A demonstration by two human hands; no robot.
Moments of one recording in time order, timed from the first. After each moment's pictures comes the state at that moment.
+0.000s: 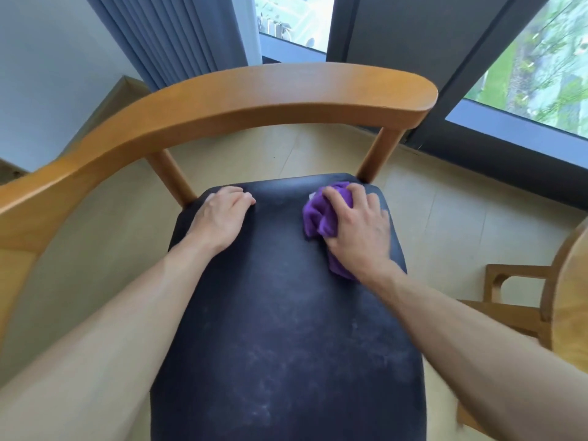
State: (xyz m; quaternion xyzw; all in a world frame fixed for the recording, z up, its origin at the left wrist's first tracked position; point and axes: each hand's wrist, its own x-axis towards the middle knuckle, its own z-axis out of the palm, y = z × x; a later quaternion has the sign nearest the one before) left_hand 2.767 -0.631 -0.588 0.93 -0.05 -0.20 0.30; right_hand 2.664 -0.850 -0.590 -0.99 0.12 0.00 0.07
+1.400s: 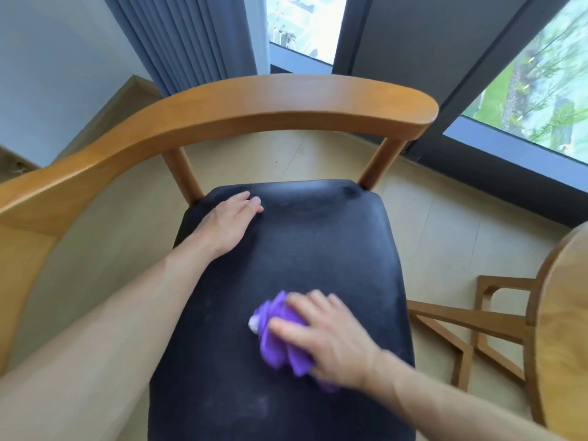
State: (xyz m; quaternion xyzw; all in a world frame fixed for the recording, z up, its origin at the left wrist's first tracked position) left_hand 2.756 -0.615 -0.588 0.90 -0.05 -0.28 0.34; right_hand 2.544 -0.798 -0.584 -0.94 -0.29 0.09 0.14
